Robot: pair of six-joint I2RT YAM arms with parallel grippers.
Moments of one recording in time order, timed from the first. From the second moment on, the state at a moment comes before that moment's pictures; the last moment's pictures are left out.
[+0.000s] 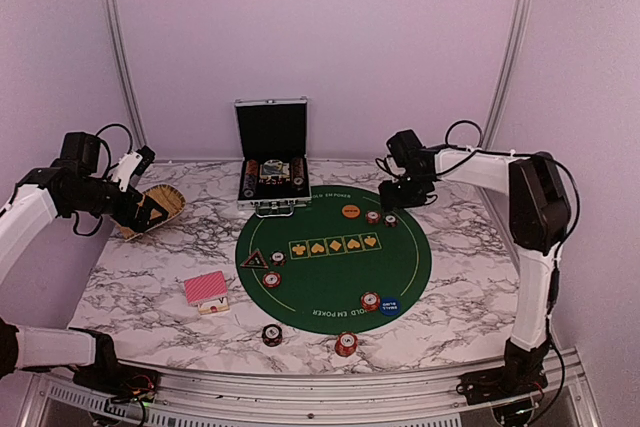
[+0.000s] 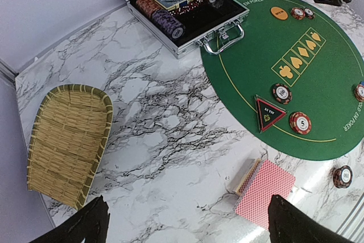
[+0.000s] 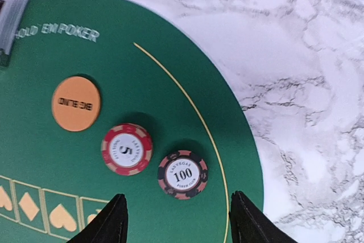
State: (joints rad) left arm -0.01 1.09 1.00 -0.76 0.39 0.41; right arm 0.44 2.06 1.60 -0.60 0.13 0.21
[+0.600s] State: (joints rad) left arm -0.01 1.09 1.00 -0.76 0.39 0.41; right arm 1.16 1.92 1.61 -0.74 0.03 0.19
